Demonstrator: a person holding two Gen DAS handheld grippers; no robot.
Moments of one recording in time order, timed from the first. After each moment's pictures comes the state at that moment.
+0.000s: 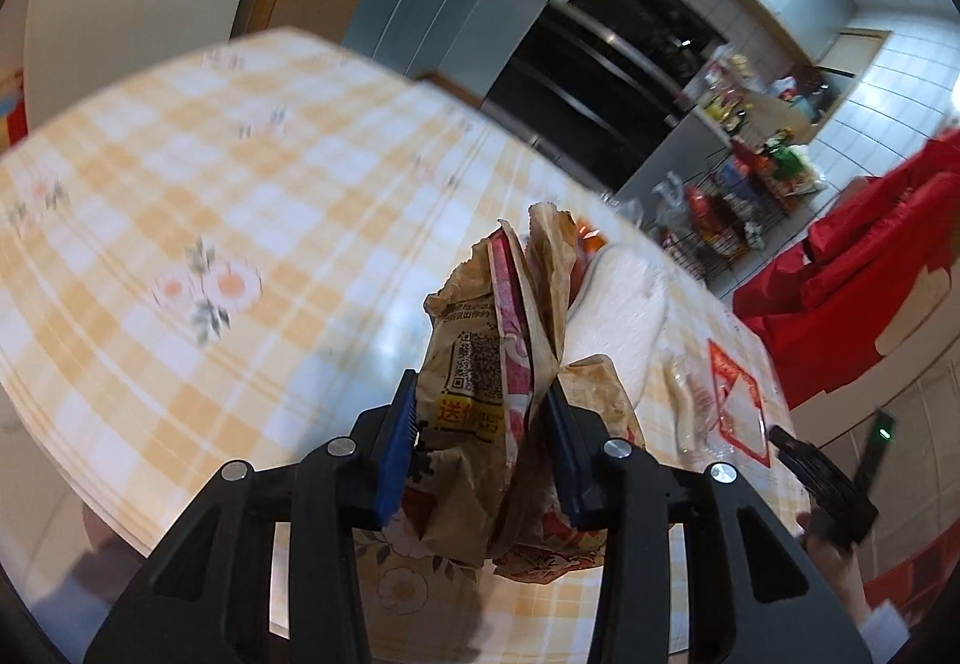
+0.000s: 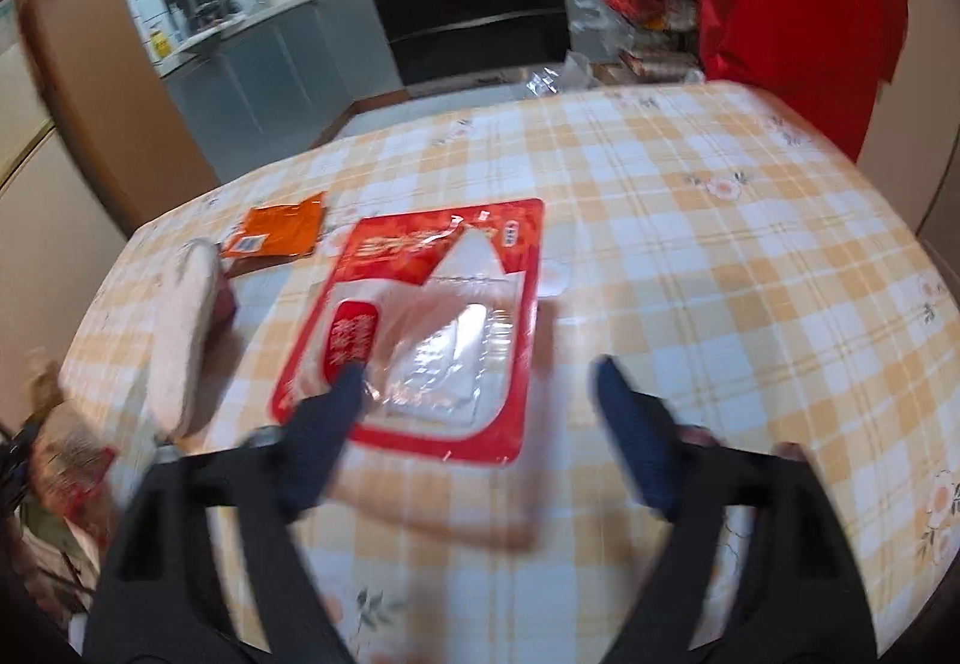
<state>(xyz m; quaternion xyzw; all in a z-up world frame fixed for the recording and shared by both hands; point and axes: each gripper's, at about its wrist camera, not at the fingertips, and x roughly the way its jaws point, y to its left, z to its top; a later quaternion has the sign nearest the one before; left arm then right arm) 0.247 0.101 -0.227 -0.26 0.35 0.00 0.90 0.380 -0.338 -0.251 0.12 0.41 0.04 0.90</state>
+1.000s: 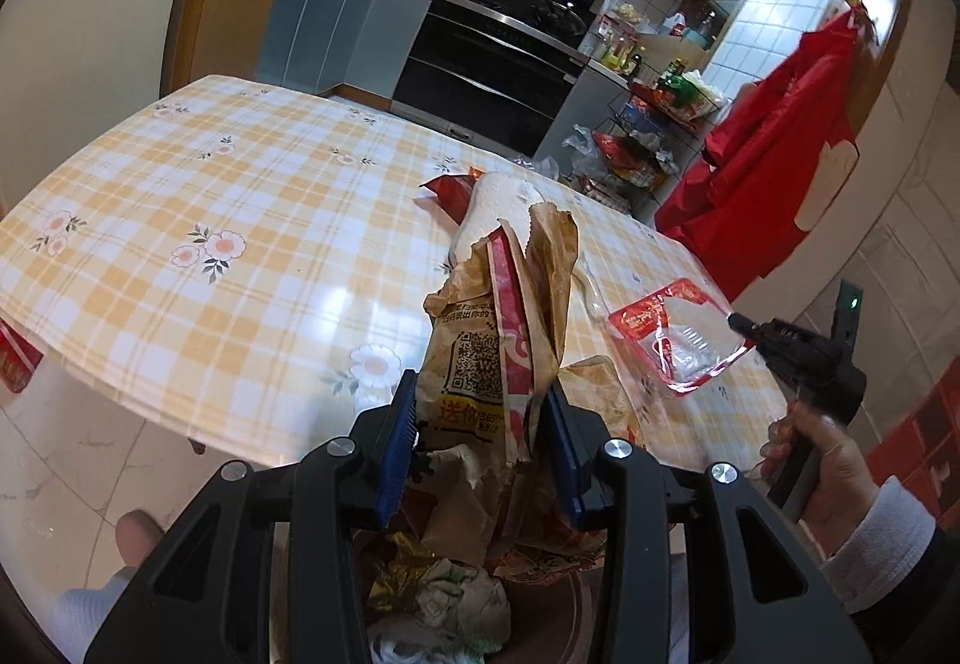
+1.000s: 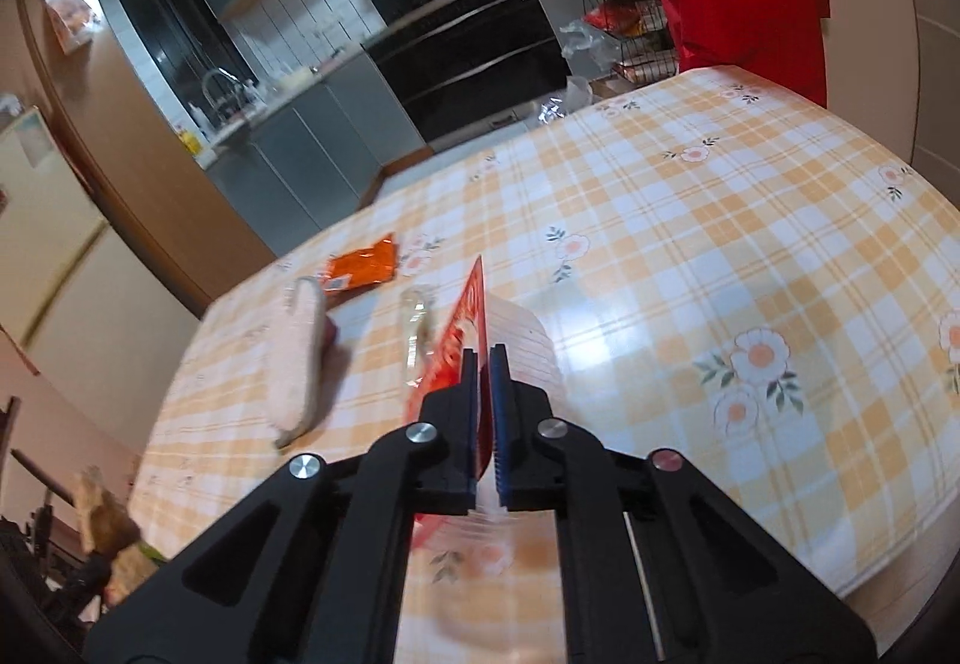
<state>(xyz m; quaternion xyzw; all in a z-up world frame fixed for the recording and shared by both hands) 0.125 0.060 -0.199 -0.18 0.35 -0.10 0.92 0.263 -0.343 -0.208 0.23 0.33 0.08 0.91</state>
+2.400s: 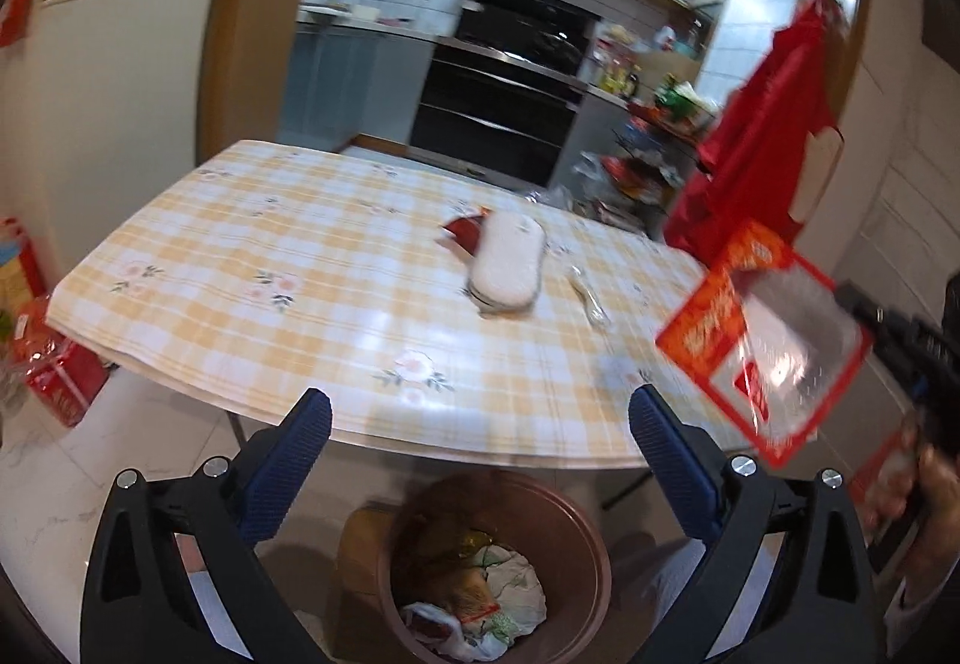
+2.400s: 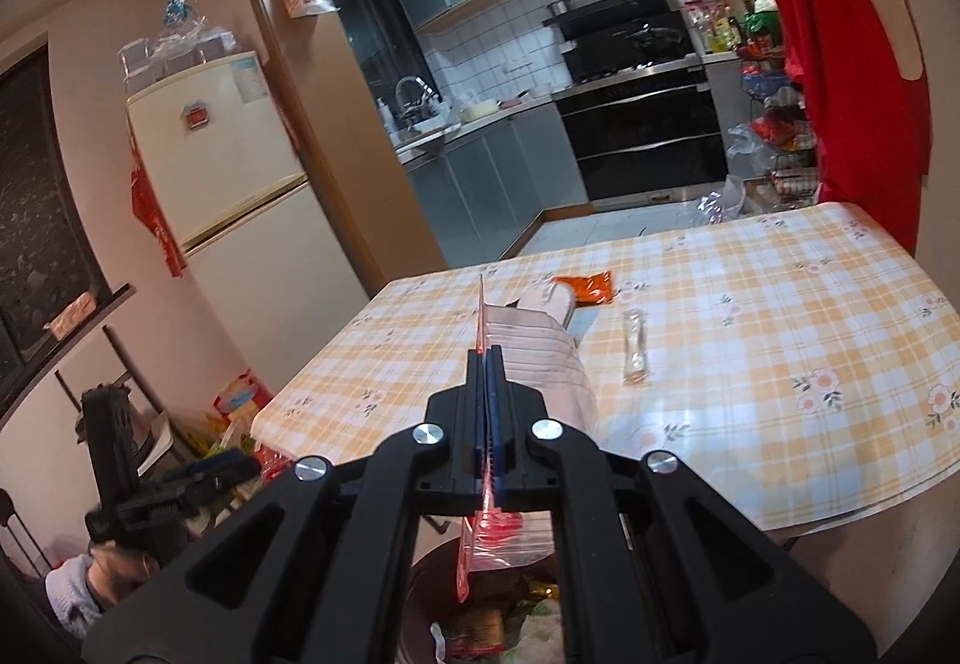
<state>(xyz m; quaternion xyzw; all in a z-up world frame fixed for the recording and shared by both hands) 0.053 0.066 -0.152 -0.14 0.30 -0.06 0.94 0.084 -0.256 -0.094 0.14 0.24 0.25 0.93</state>
